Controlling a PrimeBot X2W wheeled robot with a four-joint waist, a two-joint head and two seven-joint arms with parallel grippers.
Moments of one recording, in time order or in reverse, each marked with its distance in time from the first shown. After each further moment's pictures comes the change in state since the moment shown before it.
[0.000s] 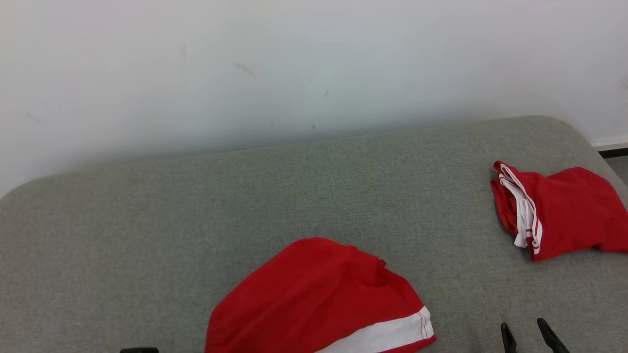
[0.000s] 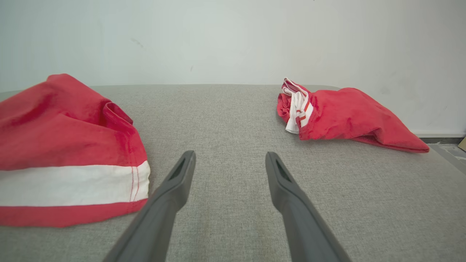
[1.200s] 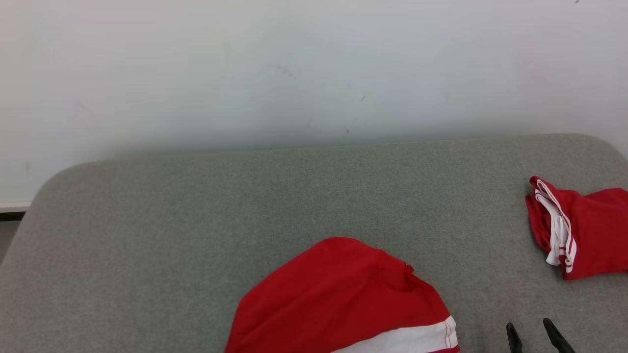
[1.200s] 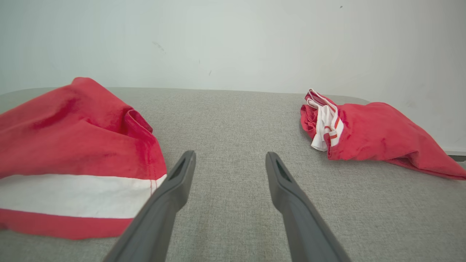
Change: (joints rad) left arm -0.011 -0.104 -0.014 0.181 0.279 -0.054 -0.366; right arm 0.002 -0.008 -0.012 0.001 -0.001 0.000 0.000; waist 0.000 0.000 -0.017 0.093
